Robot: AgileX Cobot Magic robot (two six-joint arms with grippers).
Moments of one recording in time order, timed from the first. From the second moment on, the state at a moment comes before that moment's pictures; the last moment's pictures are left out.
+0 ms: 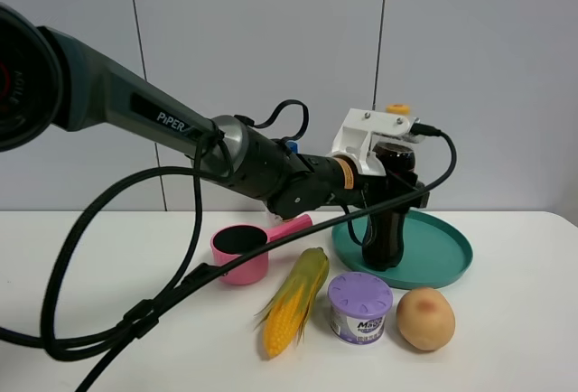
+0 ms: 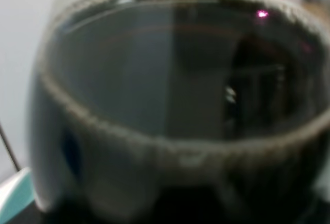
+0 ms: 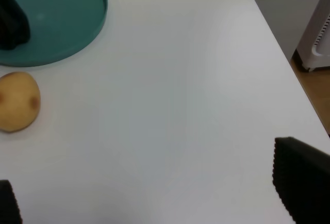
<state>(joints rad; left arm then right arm) -0.72 2.45 -1.77 0.41 -0.43 -0.43 0.03 0.00 -0.49 -0.06 1.07 0.00</state>
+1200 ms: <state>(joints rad) -0.69 2.30 -1.77 0.43 -0.37 -0.43 0.03 0.00 -0.49 -0.06 1.07 0.00</state>
